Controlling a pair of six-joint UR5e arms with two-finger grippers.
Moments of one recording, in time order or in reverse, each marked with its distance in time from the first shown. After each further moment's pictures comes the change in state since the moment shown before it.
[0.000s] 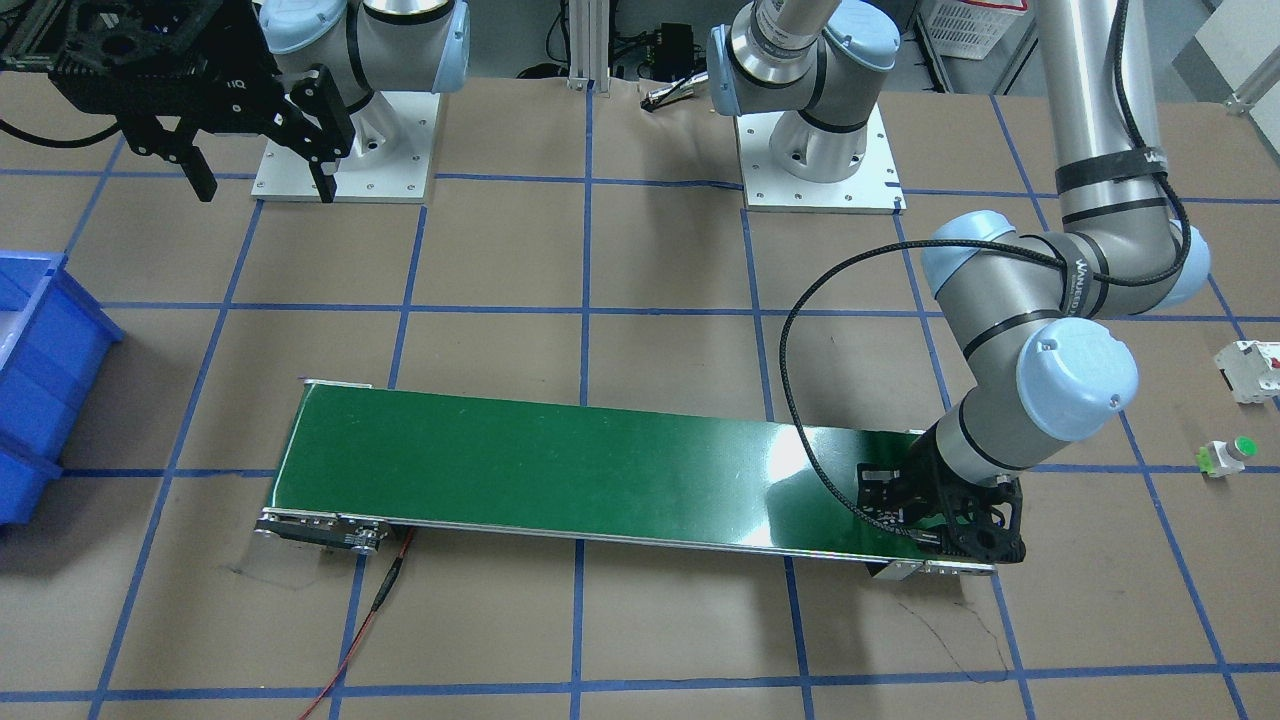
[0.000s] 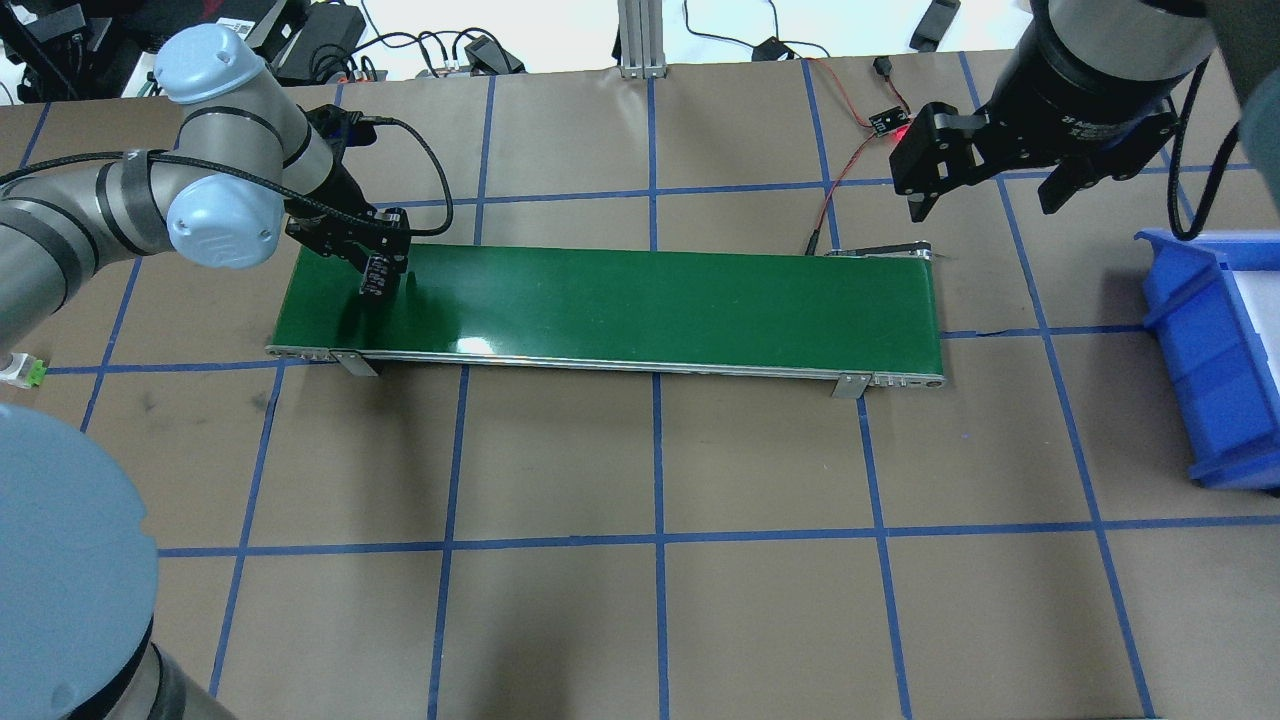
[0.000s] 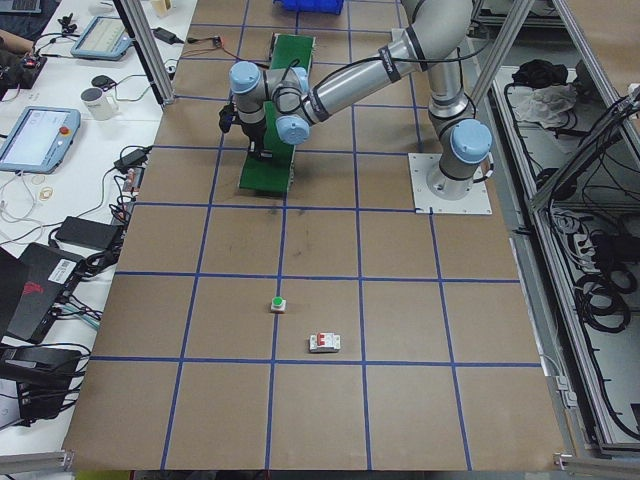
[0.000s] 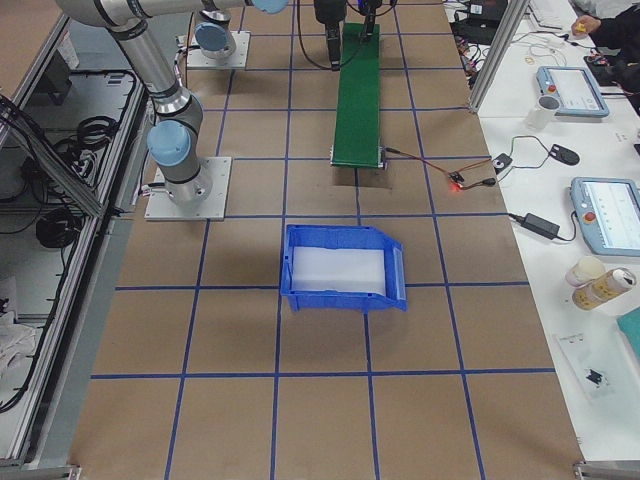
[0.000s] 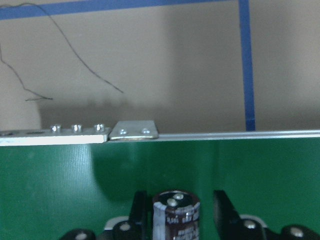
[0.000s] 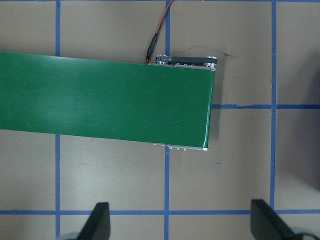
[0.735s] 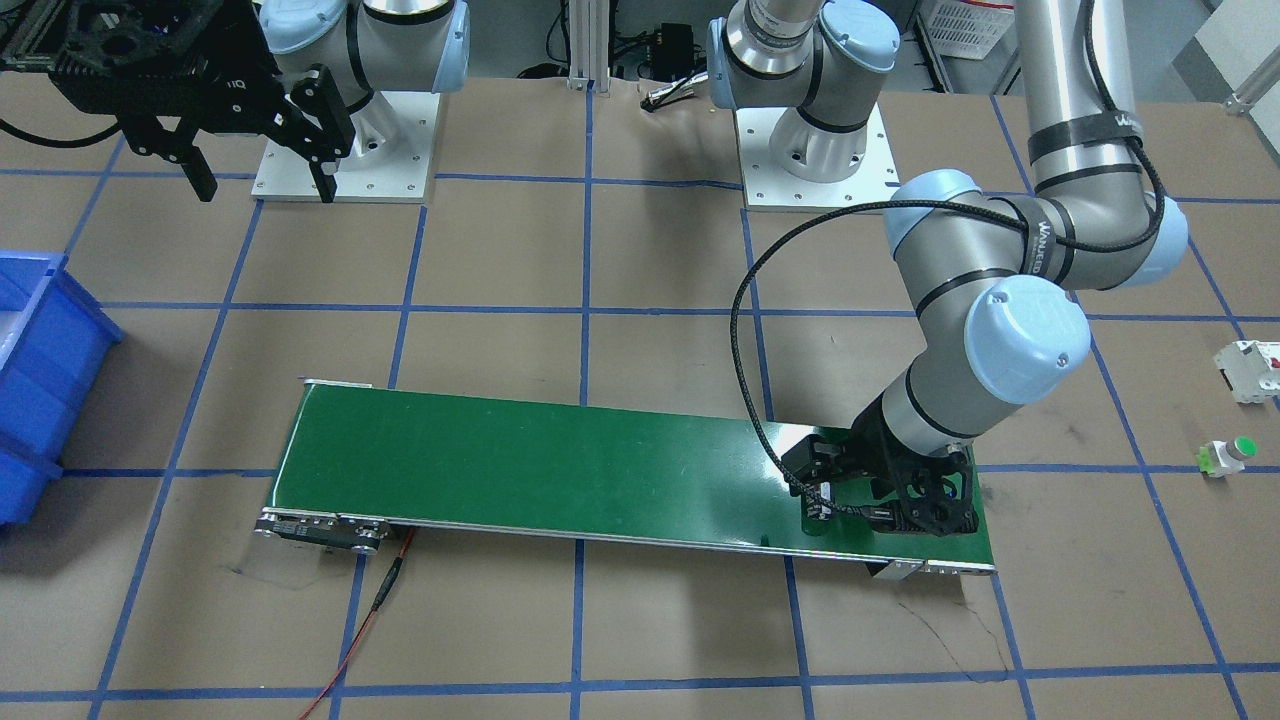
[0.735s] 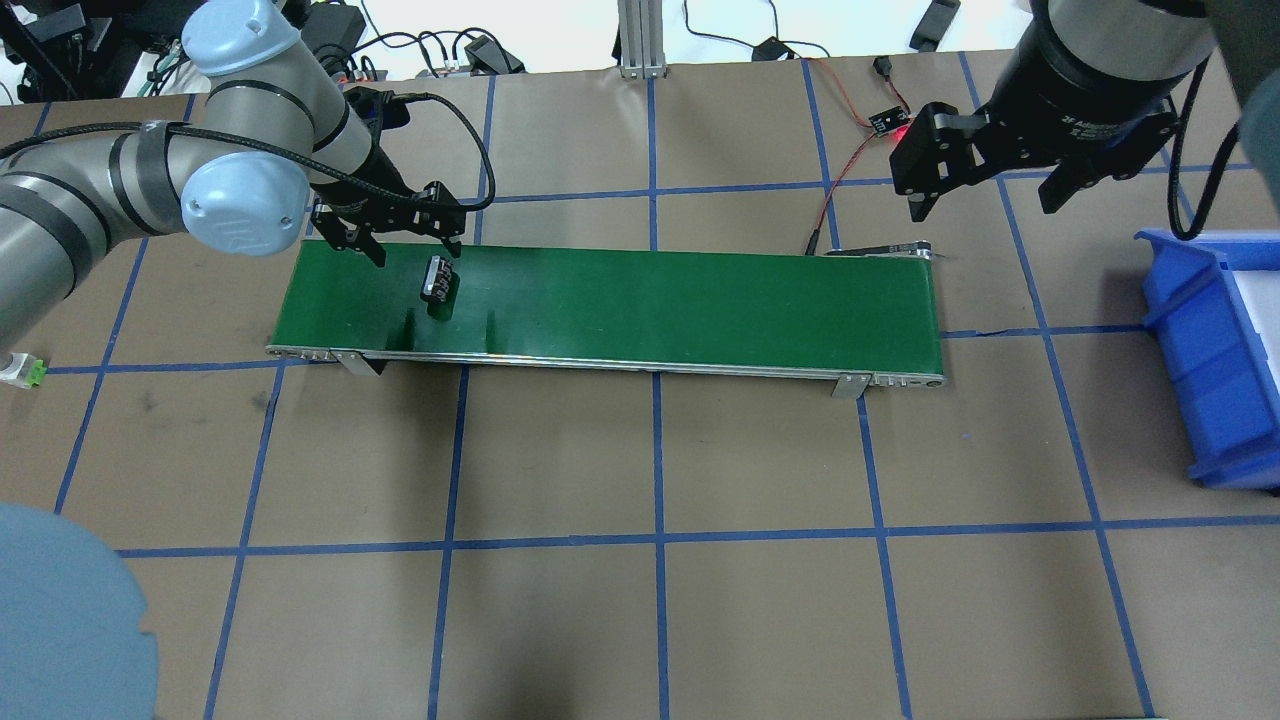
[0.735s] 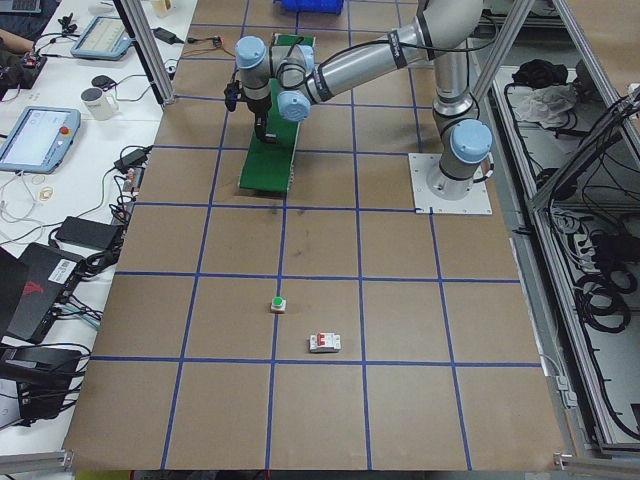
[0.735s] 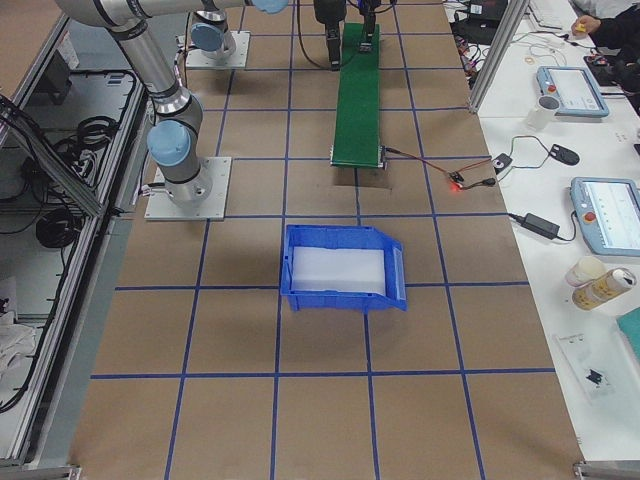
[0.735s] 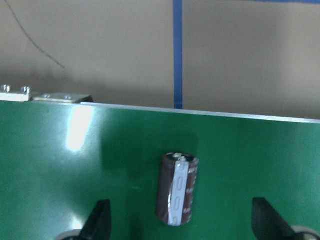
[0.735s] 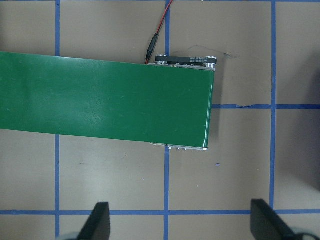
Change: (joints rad) left arm -0.084 0.066 0.013 -0.090 -0.041 -0.181; right arm 0.001 0.000 0.000 0.000 -0.002 0.000
